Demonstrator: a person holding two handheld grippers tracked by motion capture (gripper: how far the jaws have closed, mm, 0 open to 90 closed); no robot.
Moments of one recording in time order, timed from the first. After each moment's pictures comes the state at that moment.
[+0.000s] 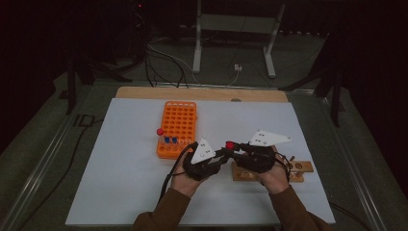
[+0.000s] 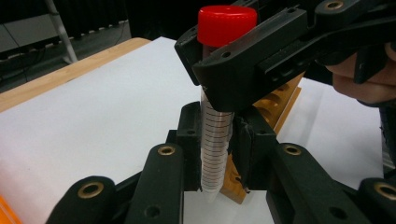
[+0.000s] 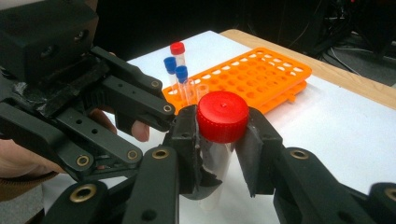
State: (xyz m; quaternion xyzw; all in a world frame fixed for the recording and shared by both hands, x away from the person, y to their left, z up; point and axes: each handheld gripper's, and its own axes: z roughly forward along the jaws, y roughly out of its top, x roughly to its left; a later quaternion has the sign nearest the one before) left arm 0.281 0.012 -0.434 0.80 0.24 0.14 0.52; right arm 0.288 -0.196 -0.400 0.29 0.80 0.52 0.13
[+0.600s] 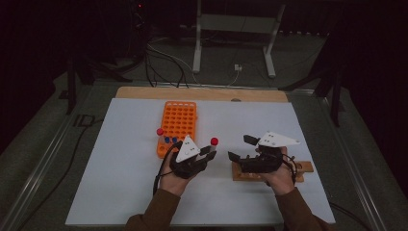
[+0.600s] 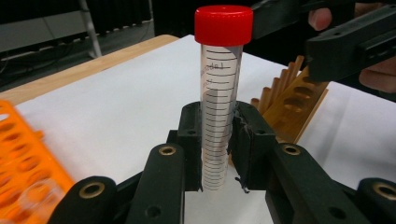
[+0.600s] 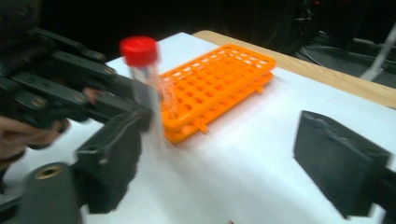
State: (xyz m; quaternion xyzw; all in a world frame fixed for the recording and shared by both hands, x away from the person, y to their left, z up) left arm 0.283 0.050 -0.438 0.79 0.29 0.16 0.52; right arm 0.291 -0.219 -0.414 0.33 0.77 0.52 0.16
